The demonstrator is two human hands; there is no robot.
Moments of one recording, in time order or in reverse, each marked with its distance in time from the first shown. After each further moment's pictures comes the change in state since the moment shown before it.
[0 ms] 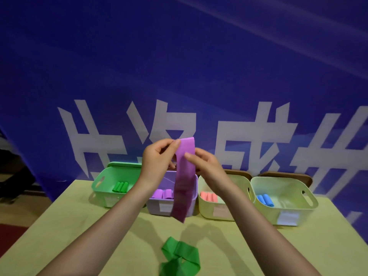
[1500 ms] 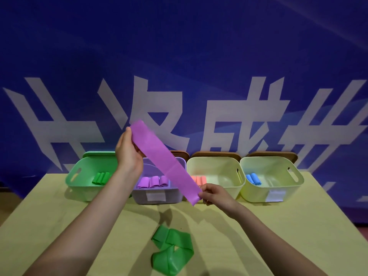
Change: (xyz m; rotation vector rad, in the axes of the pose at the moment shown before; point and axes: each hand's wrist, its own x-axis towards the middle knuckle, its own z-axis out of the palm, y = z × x) left_hand 0.060 -0.099 -0.007 -0.592 0.325 -0.458; right_hand -0.033 0.160 -0.087 -0.264 0.075 0.407
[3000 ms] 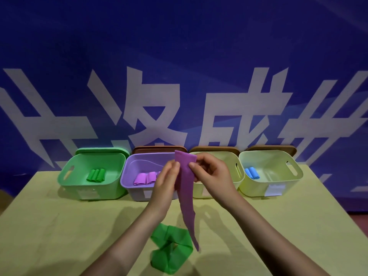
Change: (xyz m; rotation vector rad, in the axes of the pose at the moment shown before) left_hand -0.092 -0.064 -0.010 0.385 -0.456 -0.135; right_hand -0.034 -0.105 0.034 0.057 0.234 -0.534
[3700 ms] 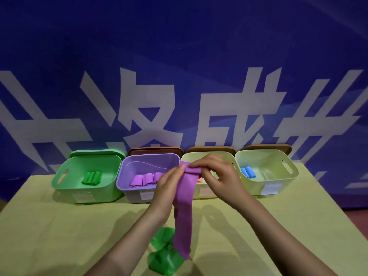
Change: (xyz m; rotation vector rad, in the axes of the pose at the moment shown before) left_hand -0.002 0.006 0.017 -0.018 0.040 -0.119; right_hand -0.003 0.002 -0.032 -0.396 -0.033 -0.317
